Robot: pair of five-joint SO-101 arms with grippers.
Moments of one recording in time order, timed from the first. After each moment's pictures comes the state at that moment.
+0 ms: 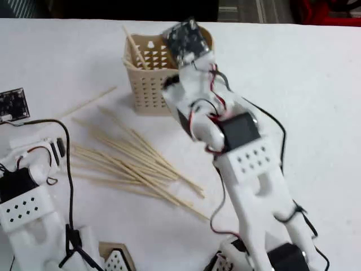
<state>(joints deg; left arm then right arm) -32.6 -52.4 50.6 62.9 -9.9 -28.9 -26.3 5.6 65.4 14.2</state>
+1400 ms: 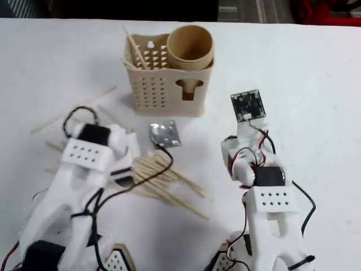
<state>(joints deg) 9.7 -23.9 40.3 74.4 -60.7 -6.0 -49.5 61.3 45.2 12.4</state>
